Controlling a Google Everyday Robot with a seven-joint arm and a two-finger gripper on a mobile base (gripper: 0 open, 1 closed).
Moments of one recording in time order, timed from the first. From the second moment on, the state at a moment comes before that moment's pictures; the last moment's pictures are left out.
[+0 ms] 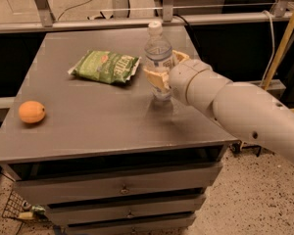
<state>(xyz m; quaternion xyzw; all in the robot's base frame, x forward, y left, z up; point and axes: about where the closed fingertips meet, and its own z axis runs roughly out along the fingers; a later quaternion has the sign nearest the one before) 0.598 -0.040 0.929 -0.29 0.70 0.09 0.65</state>
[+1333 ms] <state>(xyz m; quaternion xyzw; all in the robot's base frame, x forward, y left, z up) 0.605 -0.047 0.905 -0.27 0.69 0.12 0.66</state>
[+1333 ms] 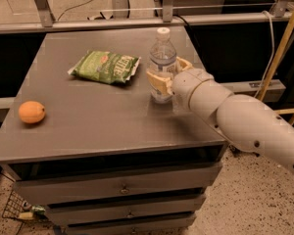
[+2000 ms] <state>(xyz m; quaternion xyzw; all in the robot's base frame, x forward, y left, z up) 0.605 -0.047 0.905 -0.27 0.69 0.12 0.66</state>
